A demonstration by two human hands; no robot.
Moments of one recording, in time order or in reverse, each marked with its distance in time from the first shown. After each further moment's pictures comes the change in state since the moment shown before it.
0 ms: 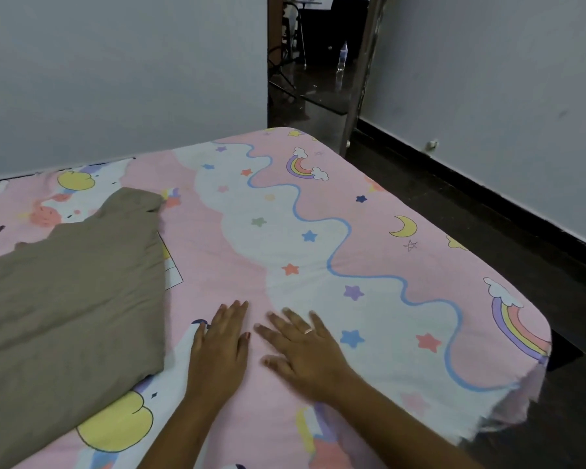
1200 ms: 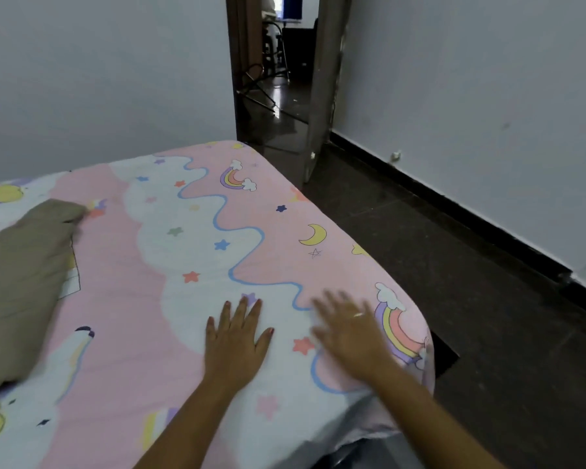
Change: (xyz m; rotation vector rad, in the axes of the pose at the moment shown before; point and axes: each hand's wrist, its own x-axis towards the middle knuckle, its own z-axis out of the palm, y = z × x) left_hand 0.020 0.203 0.078 0.211 -0.130 -0.064; right_hand -0.118 0.224 -0.060 -0.034 0.033 0.293
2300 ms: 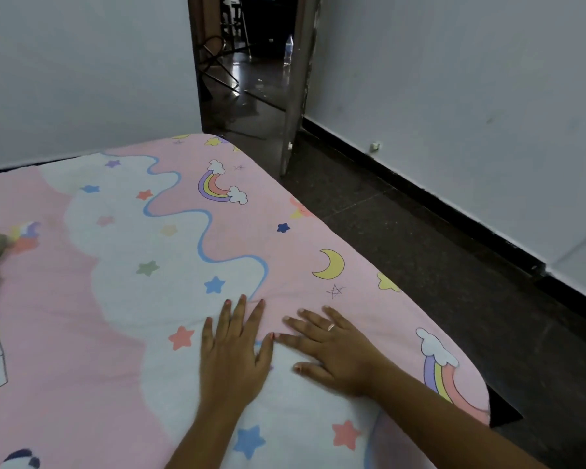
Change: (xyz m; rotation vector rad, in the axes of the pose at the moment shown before) left_hand 0.121 -0.042 0.017 -0.094 0.131 0.187; right_hand 0.117 -0.020 0.020 -0.069 -0.127 -0.415
